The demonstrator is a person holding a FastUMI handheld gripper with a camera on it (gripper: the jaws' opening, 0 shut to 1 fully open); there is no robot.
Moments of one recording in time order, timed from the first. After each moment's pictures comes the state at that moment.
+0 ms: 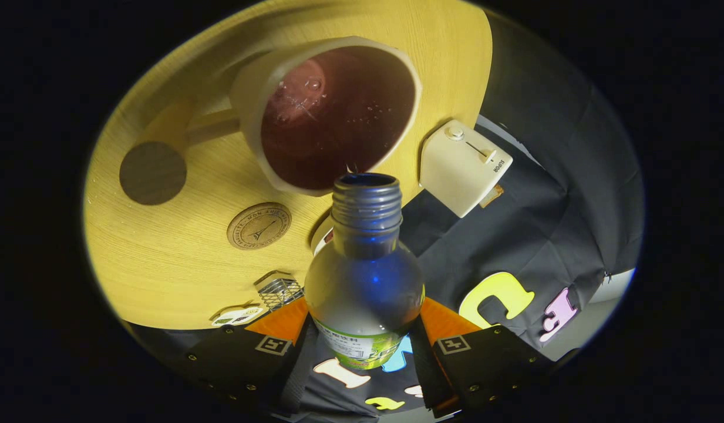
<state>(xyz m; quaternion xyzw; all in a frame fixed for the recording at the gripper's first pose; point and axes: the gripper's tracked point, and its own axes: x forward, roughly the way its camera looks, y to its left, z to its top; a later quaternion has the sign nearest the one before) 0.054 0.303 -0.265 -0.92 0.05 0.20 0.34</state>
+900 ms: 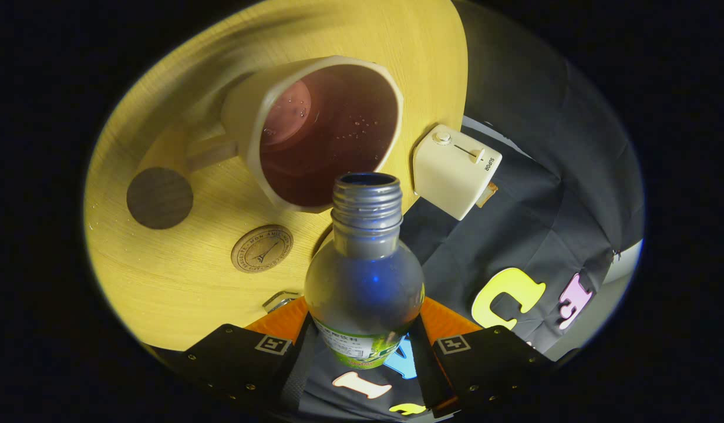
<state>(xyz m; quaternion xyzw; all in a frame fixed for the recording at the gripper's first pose) 0.051 0.302 -0.280 -0.88 0.05 0.24 0.41</state>
